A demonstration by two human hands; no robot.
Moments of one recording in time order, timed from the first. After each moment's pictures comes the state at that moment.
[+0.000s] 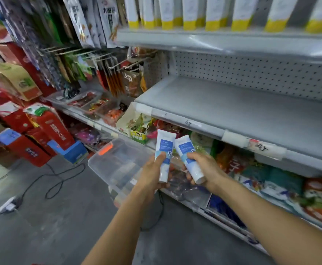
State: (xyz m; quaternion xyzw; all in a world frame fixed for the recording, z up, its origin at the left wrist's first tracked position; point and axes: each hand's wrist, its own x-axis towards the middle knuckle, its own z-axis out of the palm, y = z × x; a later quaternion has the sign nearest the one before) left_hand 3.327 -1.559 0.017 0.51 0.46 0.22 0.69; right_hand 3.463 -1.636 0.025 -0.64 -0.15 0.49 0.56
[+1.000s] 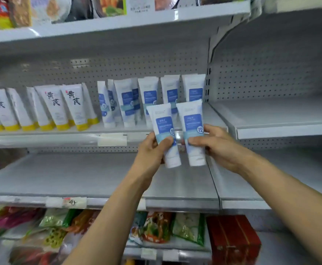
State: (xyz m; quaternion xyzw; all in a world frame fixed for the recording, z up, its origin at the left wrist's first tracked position) left_hand 3.709 -2.033 0.233 0.69 0.07 0.24 0.68; right_hand 3.803 -2.188 0.255 -0.66 -0.28 0.17 0.67
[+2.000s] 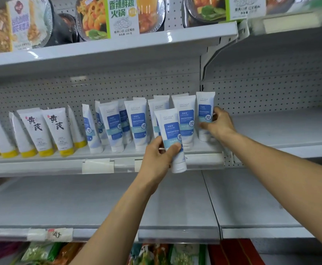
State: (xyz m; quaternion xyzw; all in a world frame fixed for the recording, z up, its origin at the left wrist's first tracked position) left_hand 3.777 -2.046 0.264 0.73 0.04 0.28 0.62; right_hand 3.964 -2.167 0.294 -0.79 -0.21 -0.14 0.56
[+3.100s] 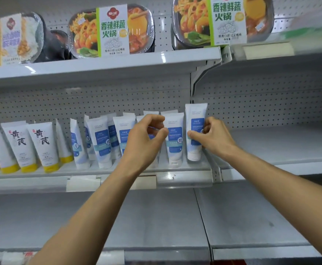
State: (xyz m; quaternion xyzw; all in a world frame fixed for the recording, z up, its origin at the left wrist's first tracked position) left_hand 3.790 -2.040 0.336 0.83 -0.01 0.40 0.39; right_hand 3.918 -2.194 0.328 -0.80 -0.26 -0.15 0.51
